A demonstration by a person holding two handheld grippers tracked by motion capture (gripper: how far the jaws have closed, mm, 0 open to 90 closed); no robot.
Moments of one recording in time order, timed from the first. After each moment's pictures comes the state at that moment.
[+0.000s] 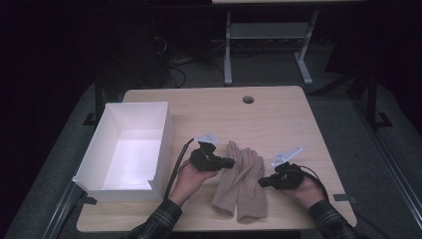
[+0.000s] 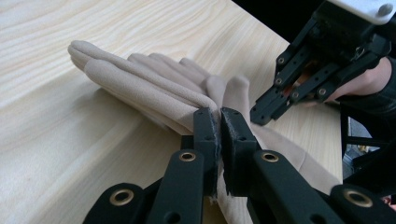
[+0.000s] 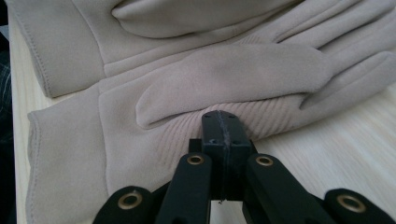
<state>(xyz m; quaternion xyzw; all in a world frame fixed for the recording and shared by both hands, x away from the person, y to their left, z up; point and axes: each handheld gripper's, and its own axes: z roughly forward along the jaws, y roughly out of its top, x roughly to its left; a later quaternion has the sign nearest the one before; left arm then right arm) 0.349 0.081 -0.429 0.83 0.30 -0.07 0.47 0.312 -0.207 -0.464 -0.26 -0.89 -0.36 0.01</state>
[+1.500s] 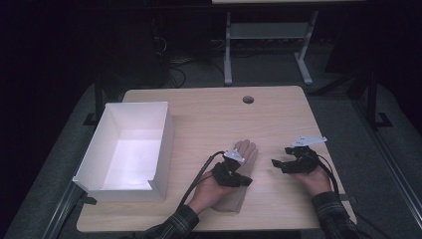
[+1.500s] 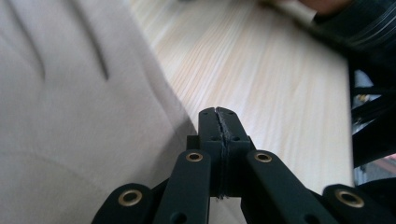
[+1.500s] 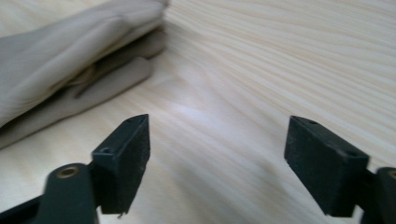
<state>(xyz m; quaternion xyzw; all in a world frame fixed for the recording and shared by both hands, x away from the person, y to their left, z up) 0.323 0.021 -0.462 0.88 0.25 -0.09 0.40 0.347 -0.259 -0.466 -0.42 -0.81 -0.38 -0.14</state>
